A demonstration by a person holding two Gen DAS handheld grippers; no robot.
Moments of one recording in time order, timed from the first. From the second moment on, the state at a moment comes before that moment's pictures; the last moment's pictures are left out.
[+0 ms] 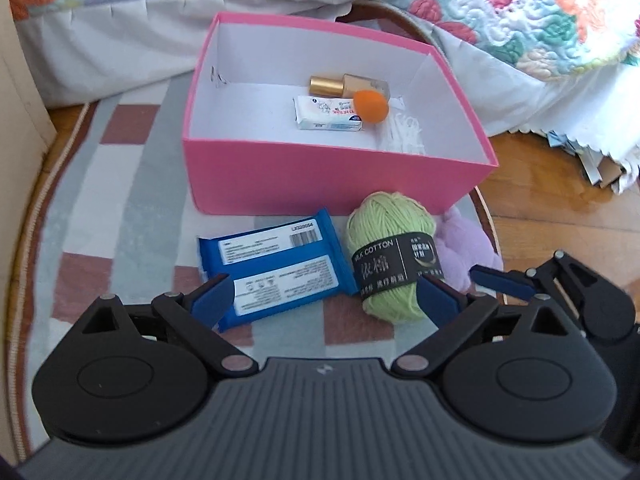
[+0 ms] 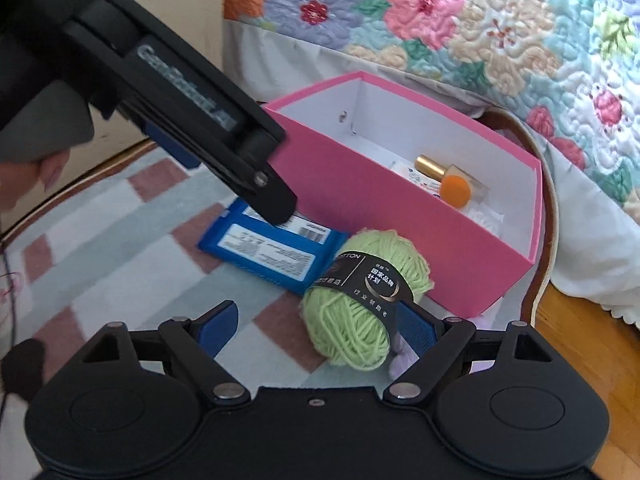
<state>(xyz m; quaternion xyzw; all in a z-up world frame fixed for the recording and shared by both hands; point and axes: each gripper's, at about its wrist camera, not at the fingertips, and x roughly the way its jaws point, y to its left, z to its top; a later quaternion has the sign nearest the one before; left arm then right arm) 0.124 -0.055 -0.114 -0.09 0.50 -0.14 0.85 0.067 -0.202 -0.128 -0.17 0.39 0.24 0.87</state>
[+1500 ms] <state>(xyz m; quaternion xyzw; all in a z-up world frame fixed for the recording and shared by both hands) 0.132 -0.085 -0.189 -0.20 0.53 -0.24 0.79 0.095 -0.227 -0.183 -0.02 0.45 0.15 0.88</state>
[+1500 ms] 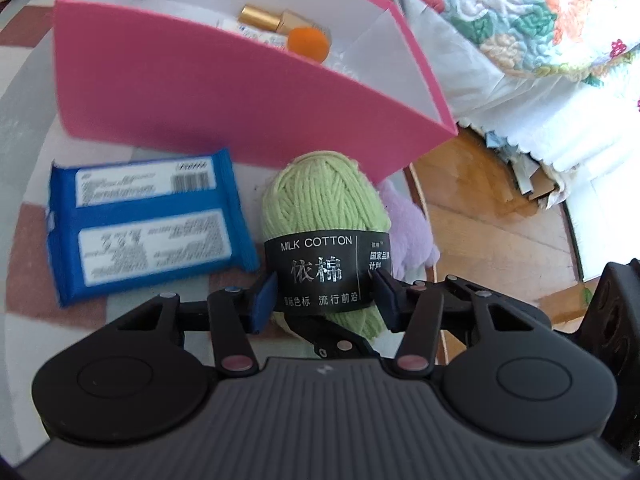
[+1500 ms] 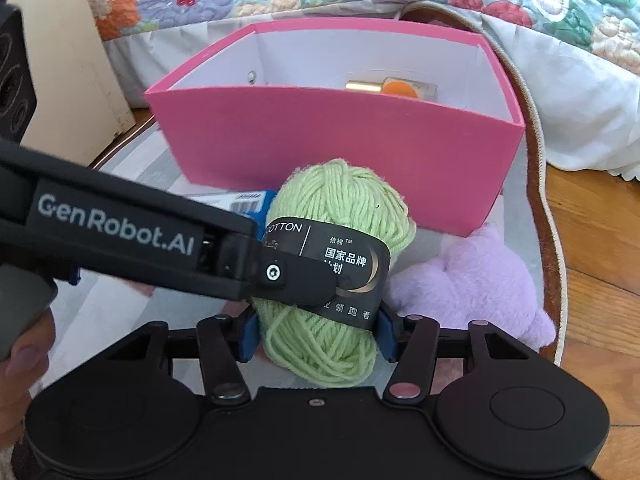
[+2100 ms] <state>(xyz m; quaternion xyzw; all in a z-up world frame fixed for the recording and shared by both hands) 0.071 -0.061 -0.137 -0.19 0.59 -0.21 0.76 0.060 -0.205 -0.140 0.00 0.56 0.19 0.81</state>
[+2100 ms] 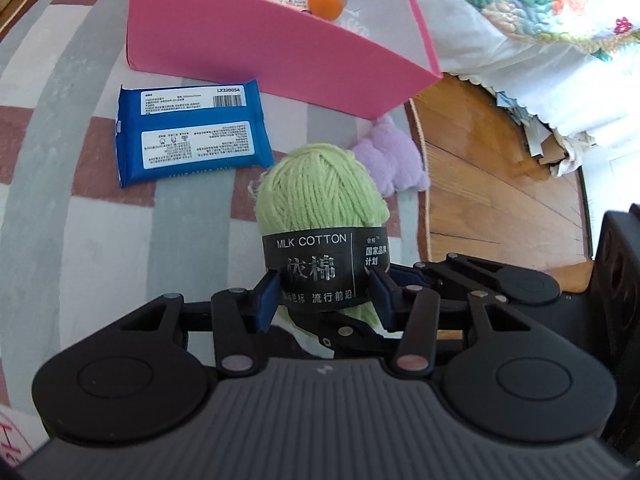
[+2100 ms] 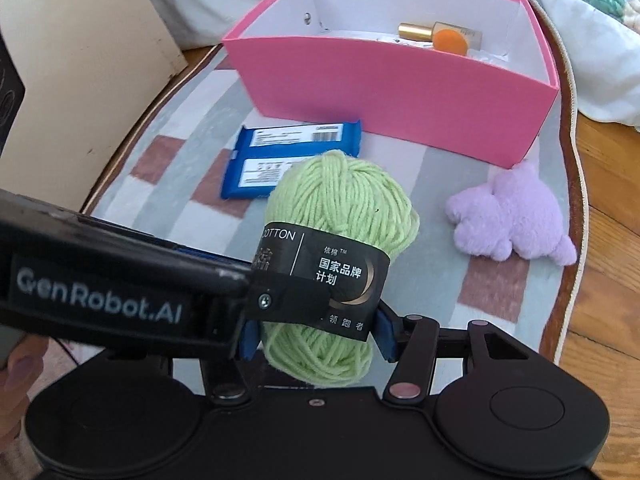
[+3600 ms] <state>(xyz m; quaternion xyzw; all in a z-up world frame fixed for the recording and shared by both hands) 0.112 -0.010 0.077 -0.16 0.44 -0.22 0.86 0.100 -0.159 0.069 -0.10 0.40 0.24 0.87</state>
